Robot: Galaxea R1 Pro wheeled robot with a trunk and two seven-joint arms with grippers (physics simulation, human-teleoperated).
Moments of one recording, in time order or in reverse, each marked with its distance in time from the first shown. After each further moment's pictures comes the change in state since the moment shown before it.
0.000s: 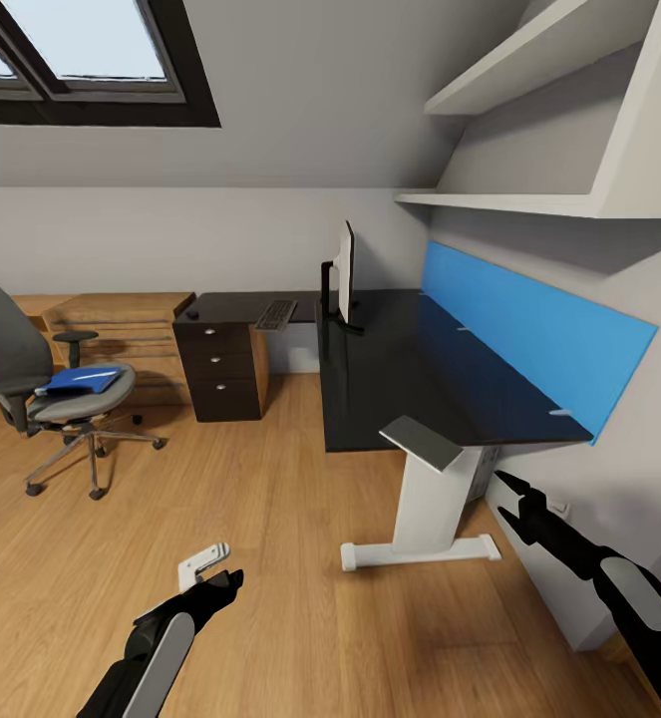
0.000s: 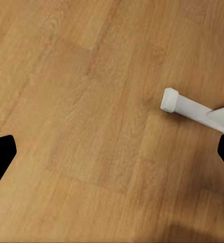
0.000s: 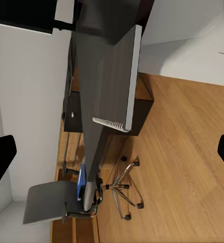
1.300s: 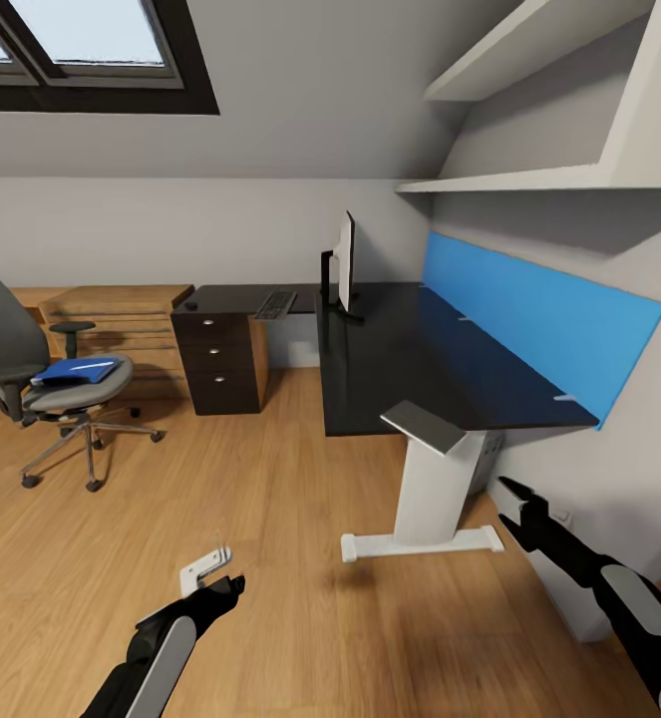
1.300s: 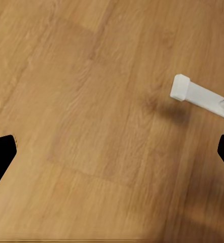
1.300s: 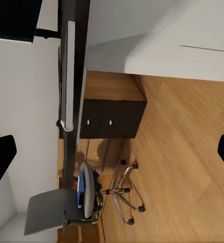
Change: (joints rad) left arm 0.000 -0.003 0.000 0.030 0.001 0.000 -0.009; right arm 0.000 0.019 -0.041 0.046 -0.015 0.009 -0.006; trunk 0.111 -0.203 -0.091
